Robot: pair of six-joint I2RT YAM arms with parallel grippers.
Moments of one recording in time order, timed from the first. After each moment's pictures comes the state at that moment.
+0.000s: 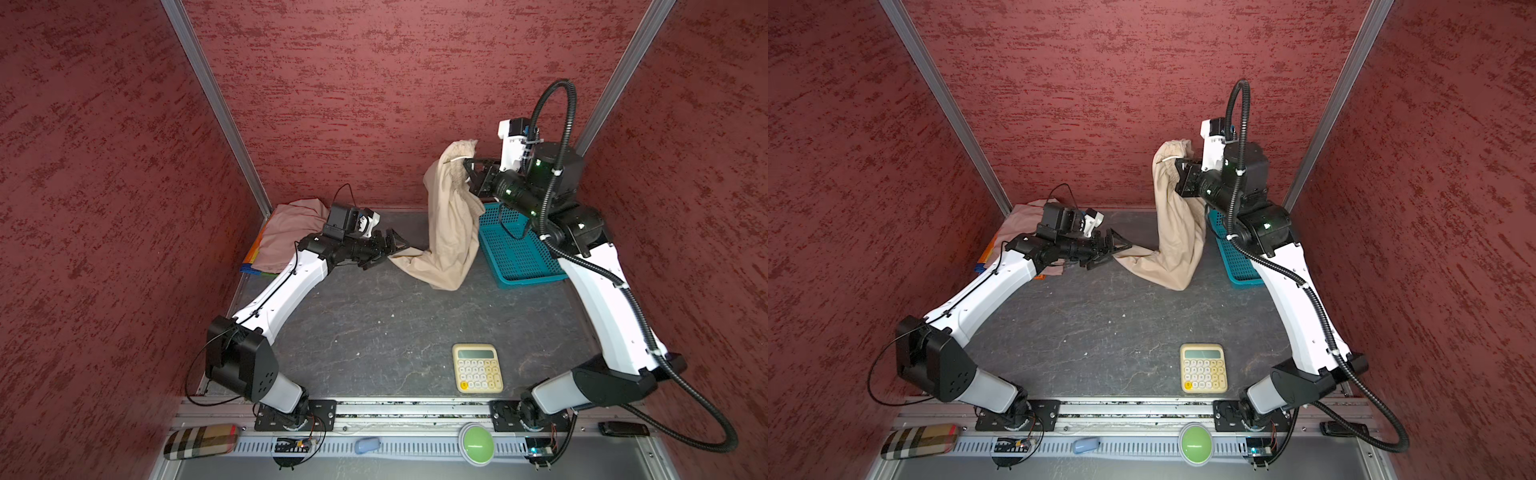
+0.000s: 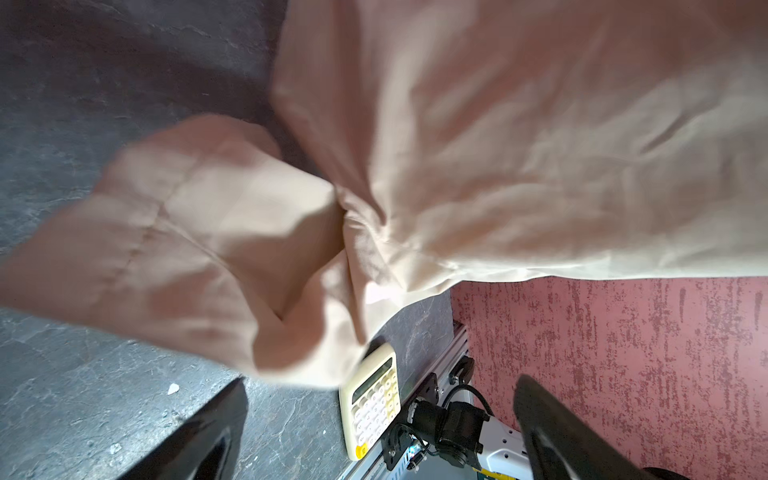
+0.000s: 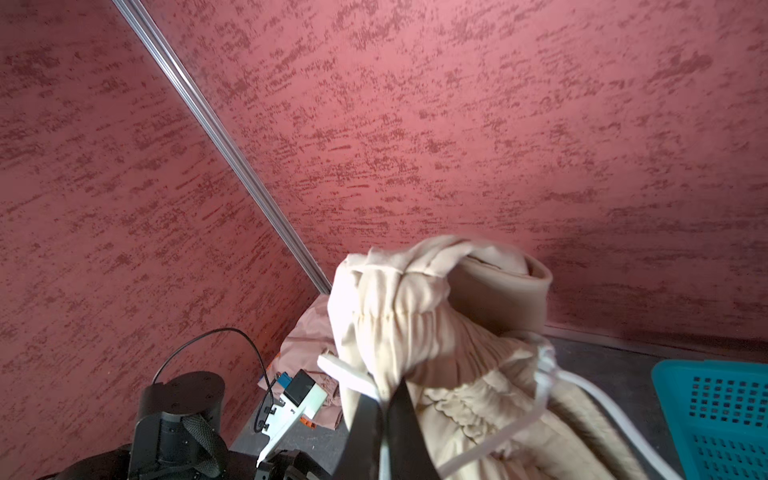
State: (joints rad) left arm -0.38 1.52 1.38 -0.58 0.64 -0.72; right arm 0.43 1.52 2.05 -0.62 -0.13 0.39
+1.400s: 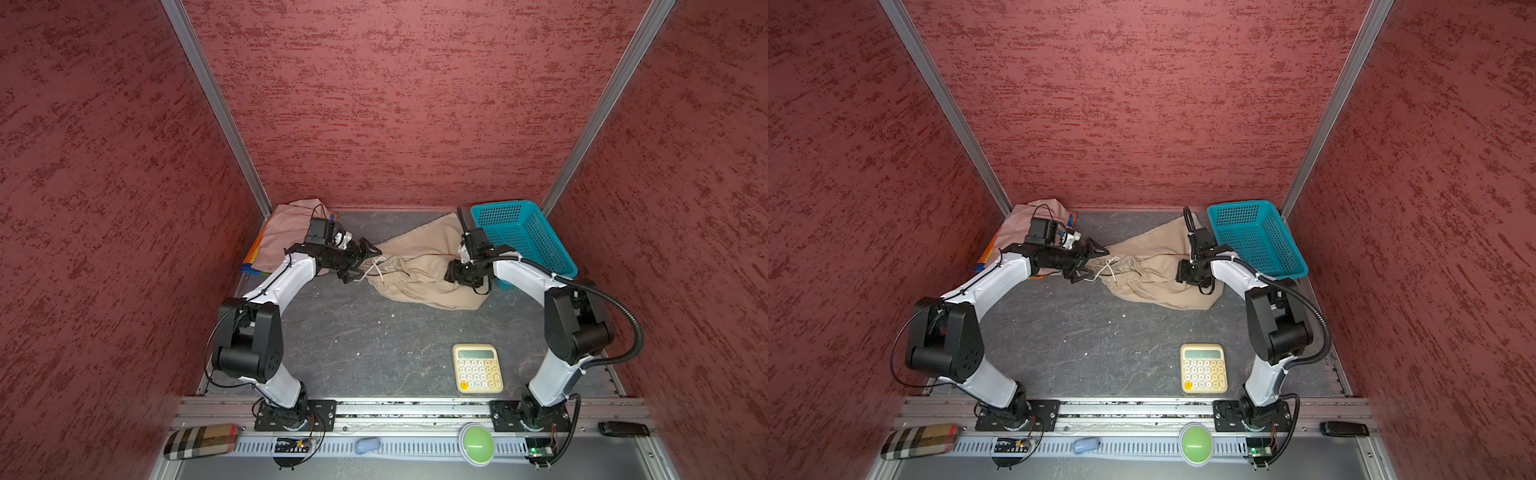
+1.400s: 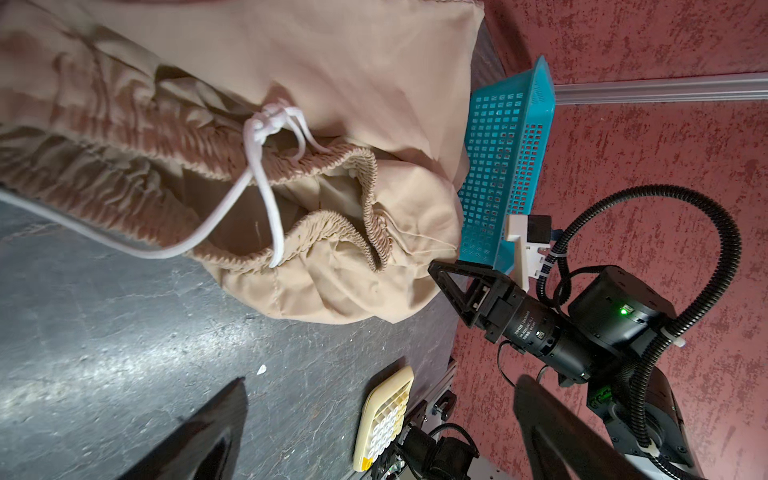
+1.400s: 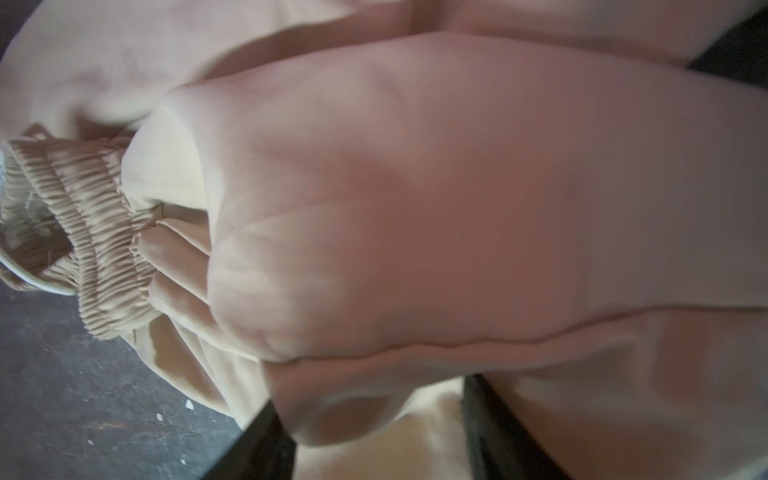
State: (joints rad) left arm -0.17 1.62 1.20 -0.49 0.74 -0.79; right arm 0.32 1.78 1.23 -0.60 -0.21 0.47
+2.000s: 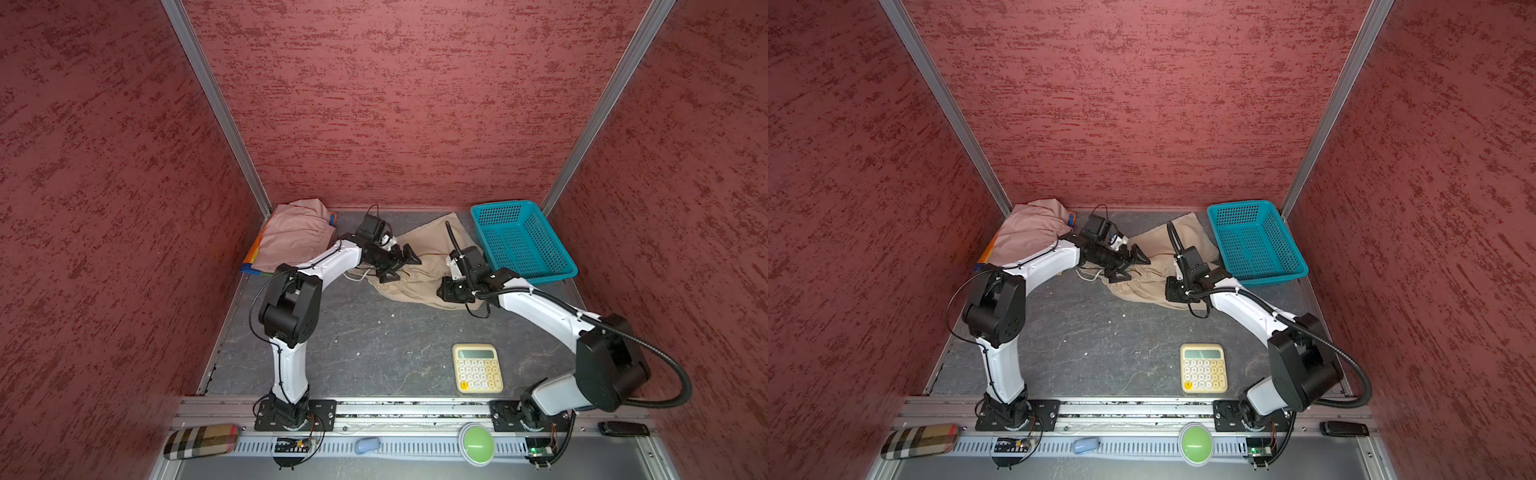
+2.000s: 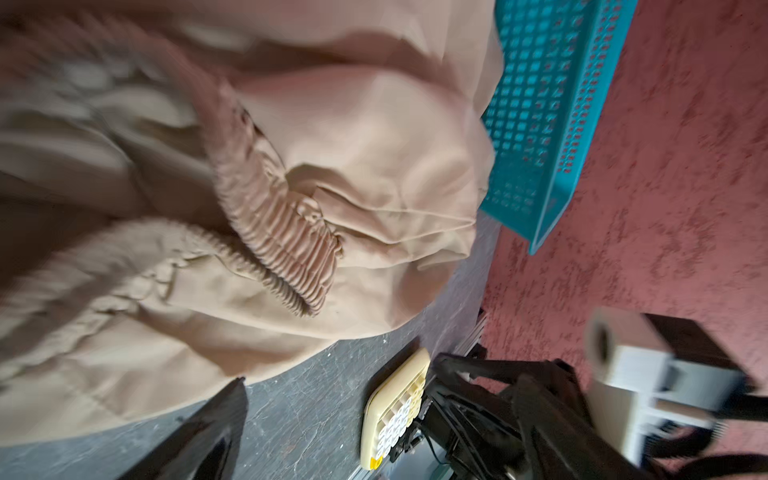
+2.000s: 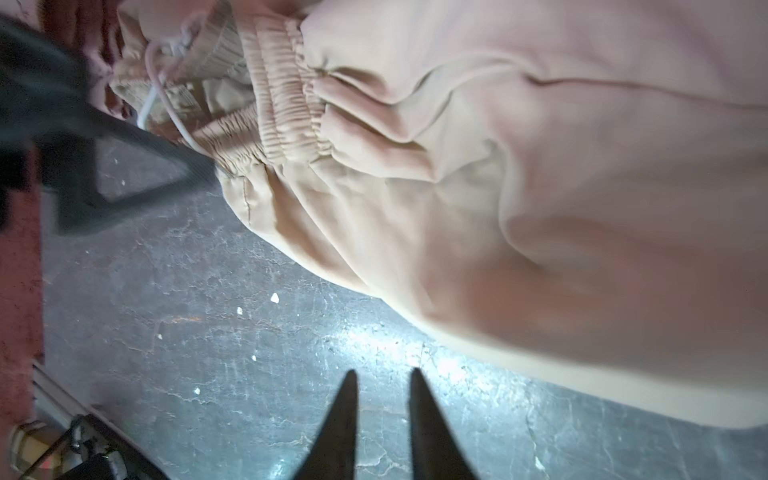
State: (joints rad) left arm -0.45 1.98 1.49 -0.56 0.71 -0.77; right arm 0.49 1.47 1.01 -0.52 -0.20 0.54
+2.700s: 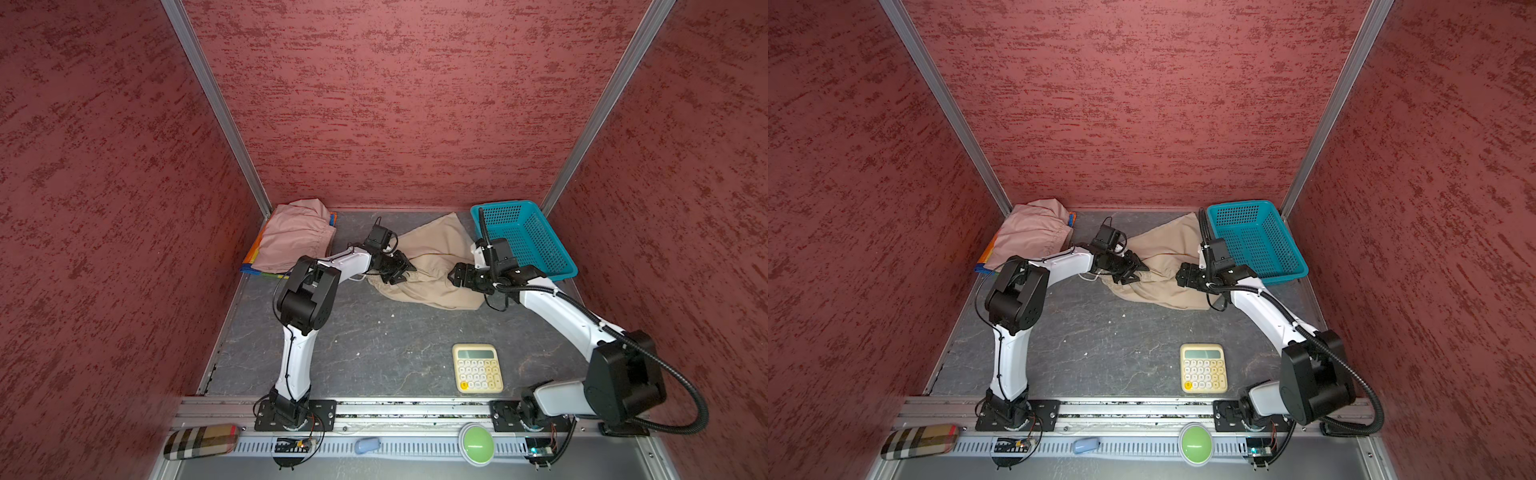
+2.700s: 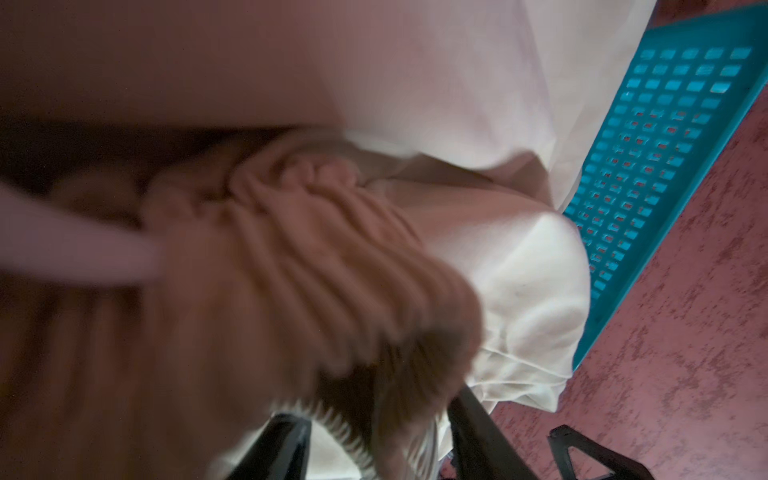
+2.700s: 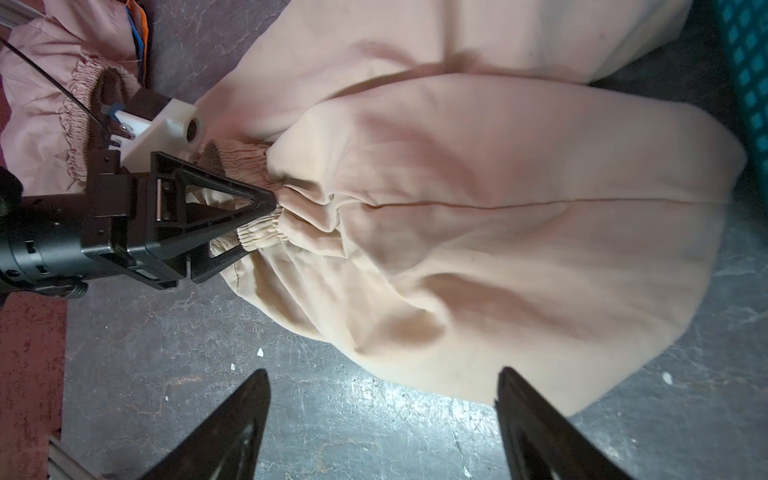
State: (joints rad) left arm -0.46 2.11 1.46 -0.32 0.59 -1.05; right arm 0.32 1.40 1.00 -0.50 -0.21 0.52
